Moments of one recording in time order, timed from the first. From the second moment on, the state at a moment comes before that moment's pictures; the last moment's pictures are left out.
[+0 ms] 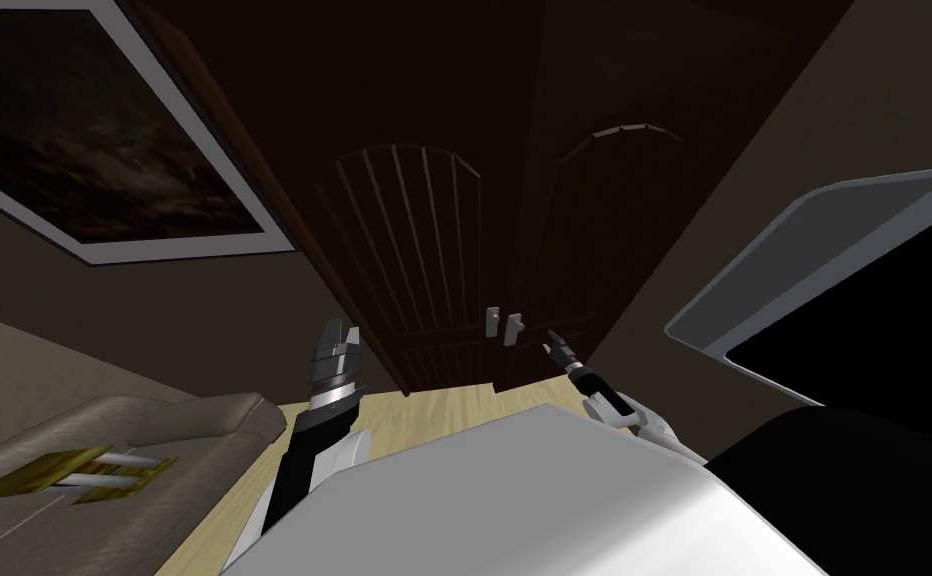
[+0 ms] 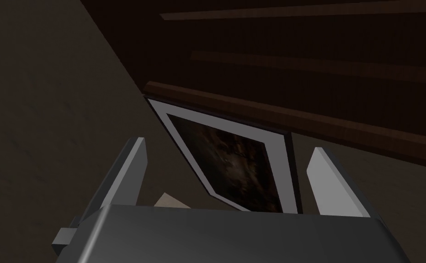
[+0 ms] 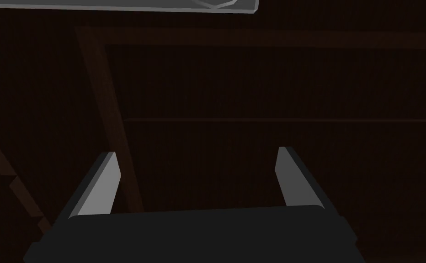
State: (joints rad) arm 0.33 -0.68 0.12 -1.26 -0.50 -0.61 -0.20
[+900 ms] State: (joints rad) arm 0.29 -0.67 0.13 -1.26 -0.49 -0.60 -0.20
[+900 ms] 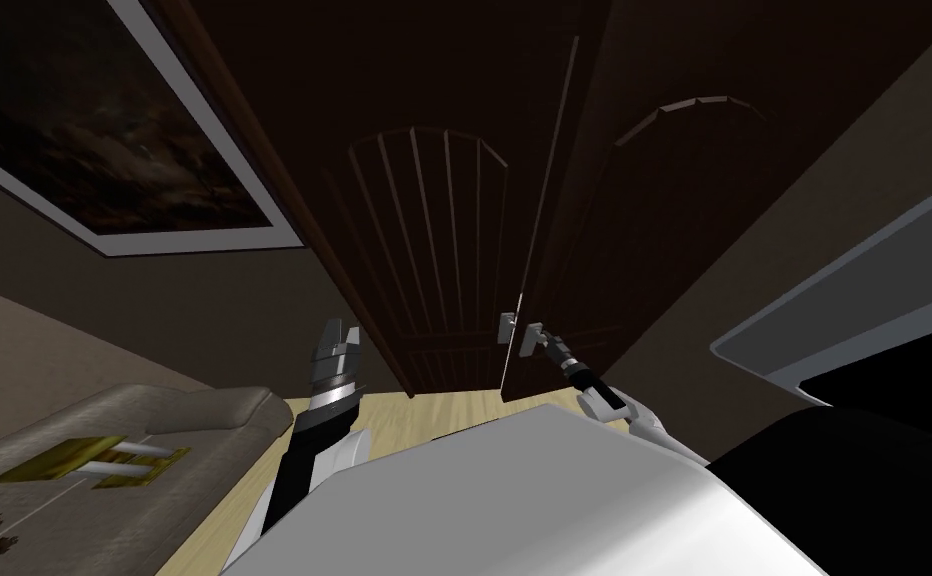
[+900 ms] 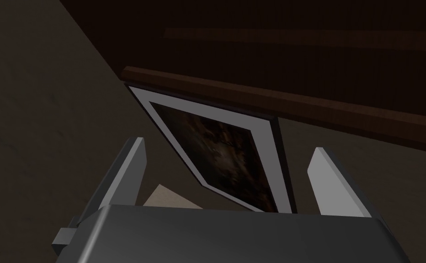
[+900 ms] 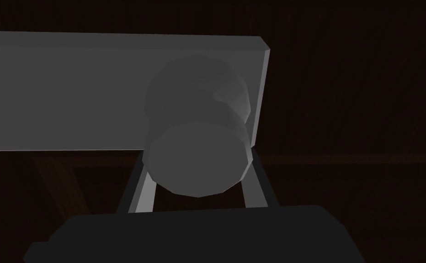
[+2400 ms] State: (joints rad) arm 0.35 -0.71 0.19 -1.32 -0.49 -0.66 -0.21
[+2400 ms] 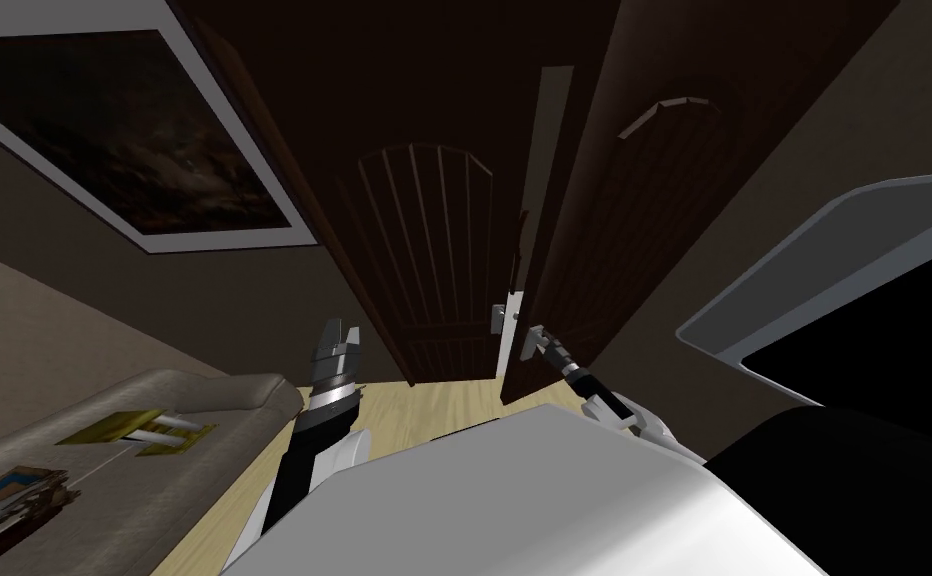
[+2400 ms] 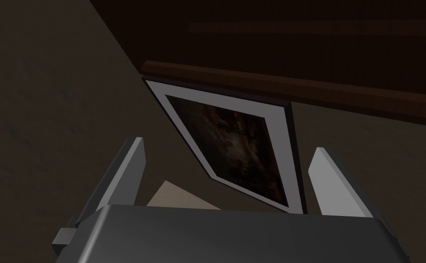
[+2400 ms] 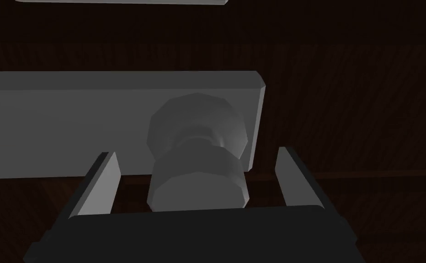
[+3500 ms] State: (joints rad) arm 0.38 -0.77 0.26 -1.35 -0.49 -0.73 -0.23
